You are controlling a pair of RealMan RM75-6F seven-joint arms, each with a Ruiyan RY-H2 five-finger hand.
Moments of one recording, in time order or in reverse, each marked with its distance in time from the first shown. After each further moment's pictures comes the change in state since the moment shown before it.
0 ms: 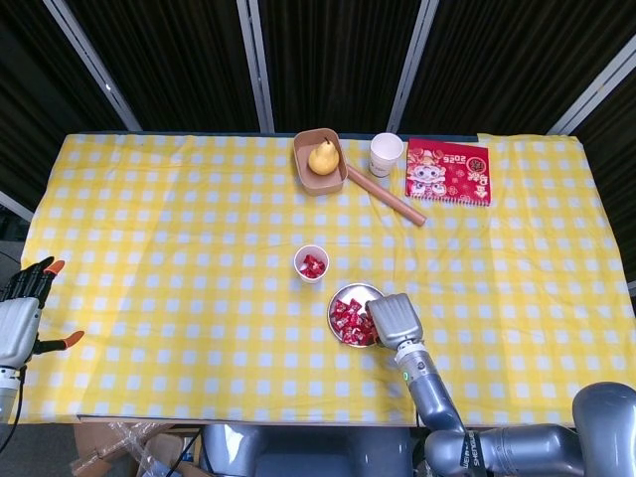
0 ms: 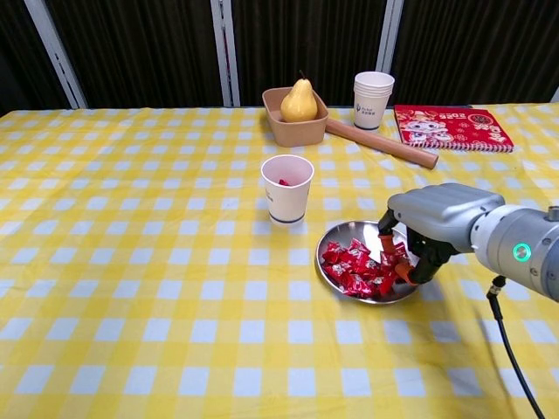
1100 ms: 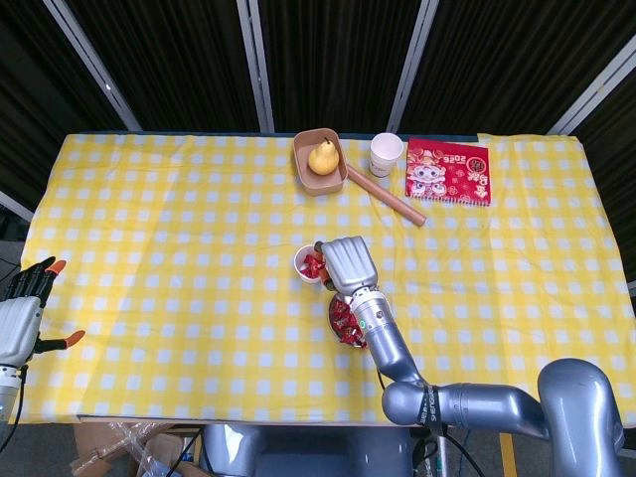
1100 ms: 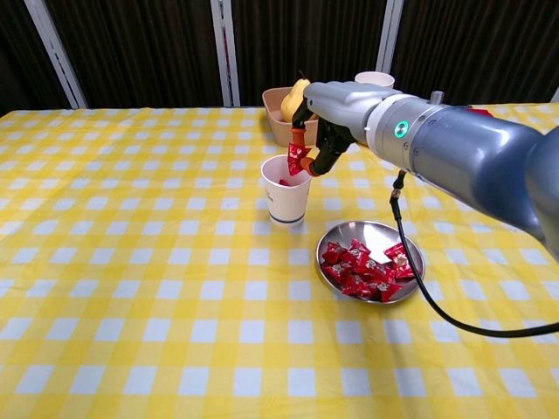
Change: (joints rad) left arm -0.007 0.004 -0.002 -0.002 -0.015 -0.019 0.000; right arm 0.194 -0.099 0.259 0.227 -0.028 -0.118 0.131
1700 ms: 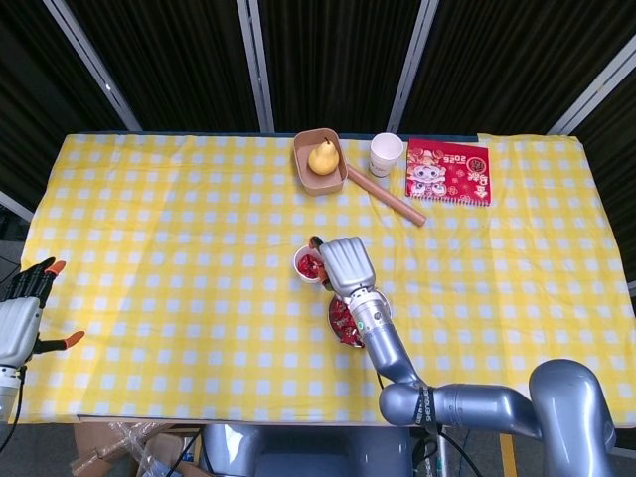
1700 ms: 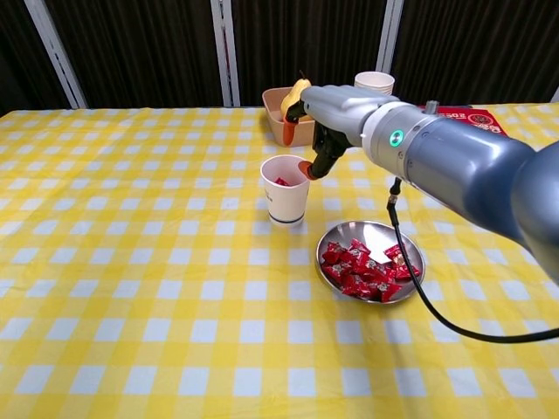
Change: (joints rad) left arm 0.002 0.000 0.002 0.003 0.003 0.001 -0.008; right arm -0.005 -0.017 -0.029 0.013 -0.049 0.026 0.040
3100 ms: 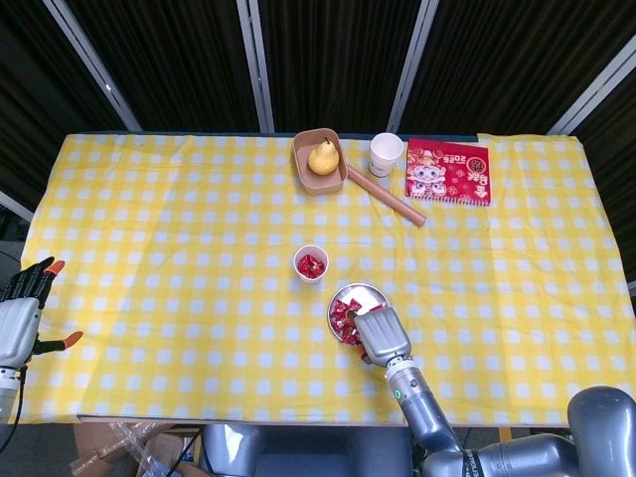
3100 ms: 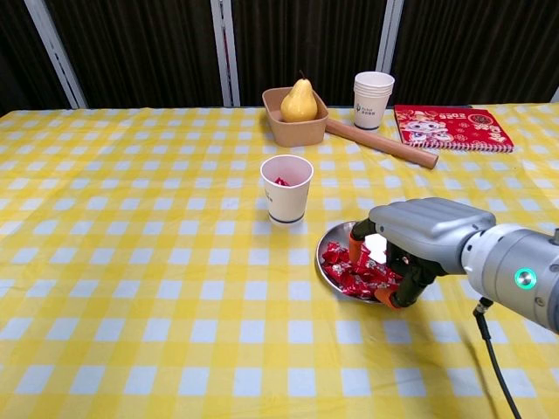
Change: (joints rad) left arm 0.006 0.000 0.001 -0.006 0.010 0.016 0.005; right arm -0.215 0.080 -0.267 -0.318 0.003 0.136 -0.118
